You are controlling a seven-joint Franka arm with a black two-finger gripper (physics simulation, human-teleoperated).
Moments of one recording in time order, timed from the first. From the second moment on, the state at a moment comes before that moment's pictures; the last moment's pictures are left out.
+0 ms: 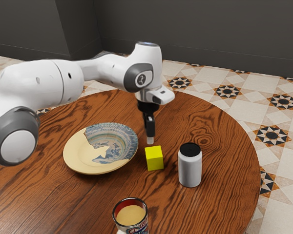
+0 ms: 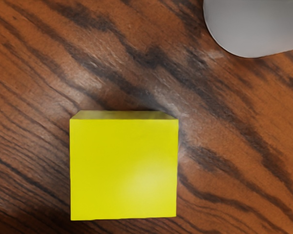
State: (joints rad) arm -0.24 0.60 0.03 -1.33 -0.04 1.78 0.73
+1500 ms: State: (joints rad) arm -0.23 0.68 0.03 -1.43 -0.16 1.97 0.74
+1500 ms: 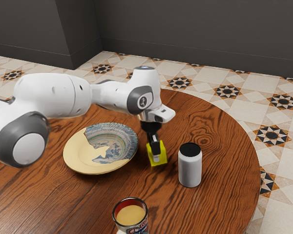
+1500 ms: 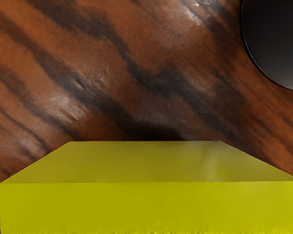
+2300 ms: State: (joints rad) arm -0.21 0.33 0.14 -1.65 -0.14 1.91 0.74
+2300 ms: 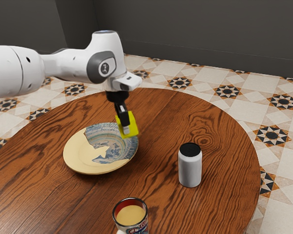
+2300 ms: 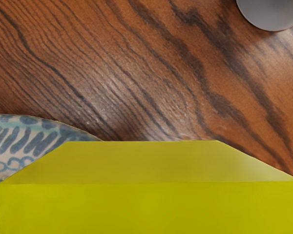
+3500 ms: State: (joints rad) arm -0.14 0.38 0.33 -1.77 -0.20 1.97 0.92
